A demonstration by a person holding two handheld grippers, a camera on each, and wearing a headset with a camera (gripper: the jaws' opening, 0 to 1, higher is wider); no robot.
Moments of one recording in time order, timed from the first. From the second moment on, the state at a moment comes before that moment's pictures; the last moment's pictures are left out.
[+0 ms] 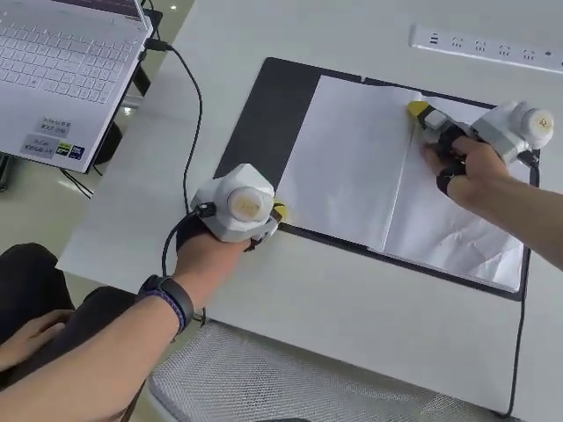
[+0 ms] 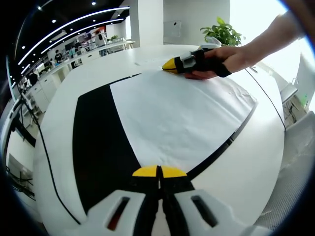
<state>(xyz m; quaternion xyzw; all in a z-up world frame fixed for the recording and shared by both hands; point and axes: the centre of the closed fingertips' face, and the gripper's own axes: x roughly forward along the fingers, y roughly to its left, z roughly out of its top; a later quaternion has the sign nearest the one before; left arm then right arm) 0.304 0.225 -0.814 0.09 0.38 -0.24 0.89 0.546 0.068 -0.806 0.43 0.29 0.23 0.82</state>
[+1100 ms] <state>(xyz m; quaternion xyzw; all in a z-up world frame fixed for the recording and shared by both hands) 0.309 0.228 -0.821 0.10 0.37 -0.24 0.89 0.526 0.083 -0.805 0.41 0.29 0.27 0.82</state>
